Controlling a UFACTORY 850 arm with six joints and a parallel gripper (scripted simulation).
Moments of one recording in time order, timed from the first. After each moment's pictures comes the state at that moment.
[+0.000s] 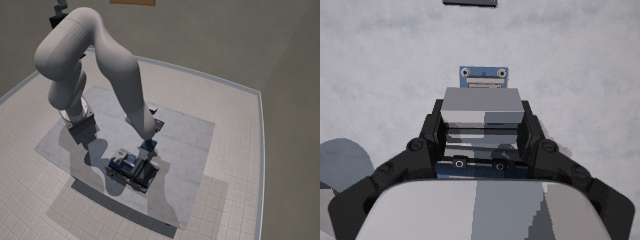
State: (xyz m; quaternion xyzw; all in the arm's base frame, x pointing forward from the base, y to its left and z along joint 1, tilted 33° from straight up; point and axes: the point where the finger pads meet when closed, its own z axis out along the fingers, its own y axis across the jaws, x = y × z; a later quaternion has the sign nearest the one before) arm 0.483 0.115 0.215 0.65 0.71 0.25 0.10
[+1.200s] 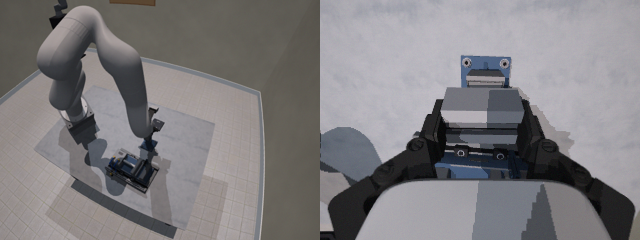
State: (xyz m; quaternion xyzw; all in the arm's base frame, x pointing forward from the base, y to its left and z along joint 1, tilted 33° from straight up) arm 0.483 0.117 0.215 0.66 0.71 0.21 0.13
